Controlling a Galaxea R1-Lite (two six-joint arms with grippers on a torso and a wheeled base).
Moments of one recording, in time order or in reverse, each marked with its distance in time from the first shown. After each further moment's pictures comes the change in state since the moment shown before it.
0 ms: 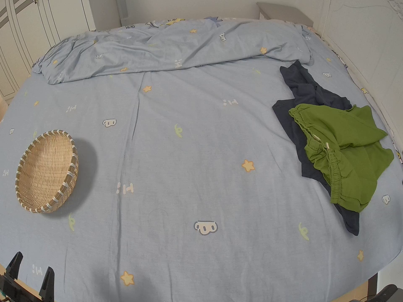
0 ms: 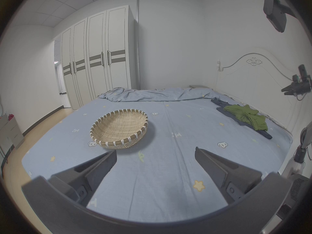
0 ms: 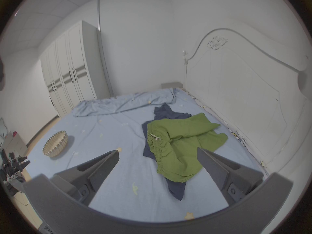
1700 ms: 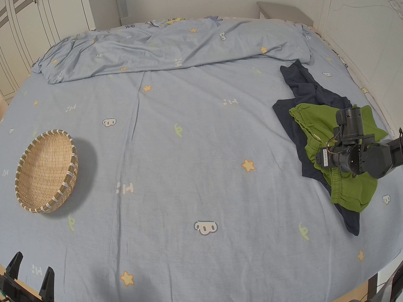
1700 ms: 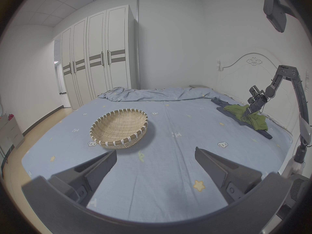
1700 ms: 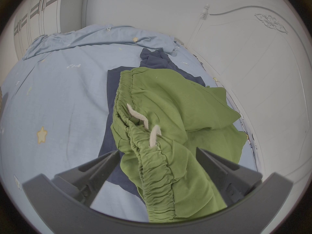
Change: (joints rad) left arm 0.000 0.000 0.000 0.000 0.000 0.000; right arm 0.154 1.243 -0.473 -0.302 -0.437 -0.084
